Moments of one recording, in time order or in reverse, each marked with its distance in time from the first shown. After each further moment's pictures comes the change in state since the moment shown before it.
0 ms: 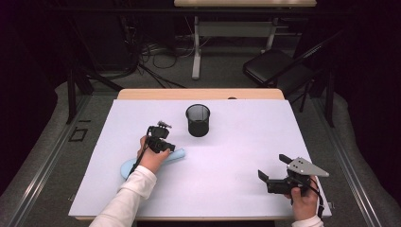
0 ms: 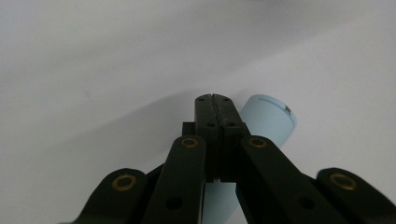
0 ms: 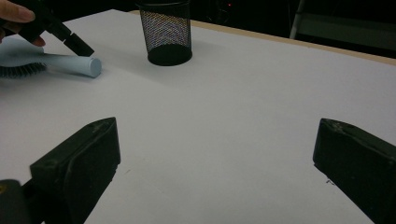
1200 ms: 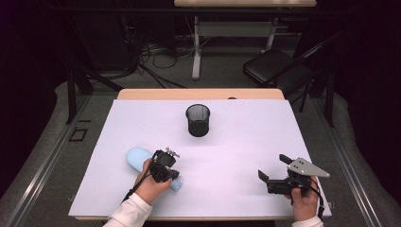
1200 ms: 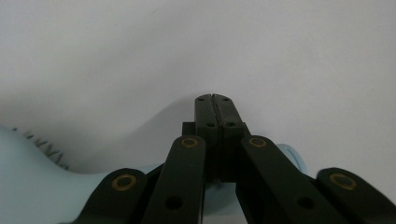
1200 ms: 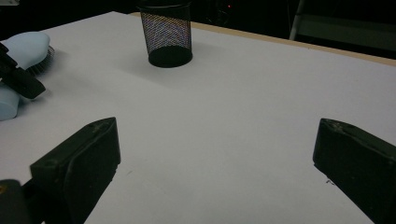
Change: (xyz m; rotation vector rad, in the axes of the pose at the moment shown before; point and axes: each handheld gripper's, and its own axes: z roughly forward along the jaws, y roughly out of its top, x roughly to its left) left arm -0.048 -0.071 -0.020 0.078 -0.005 0.227; right arm 0.001 0.000 -0.001 -0.006 -0.002 0.002
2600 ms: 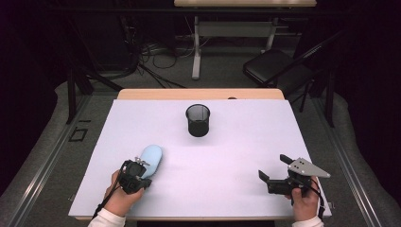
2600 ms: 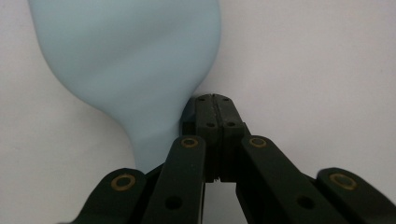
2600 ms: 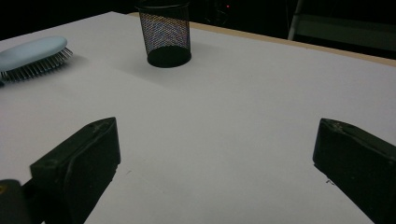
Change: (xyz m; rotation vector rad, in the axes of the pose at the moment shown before) left arm 0.042 -0.065 -0.031 0.015 0.083 -0.126; right arm 0.000 0.000 -0.001 0.005 -0.004 0.000
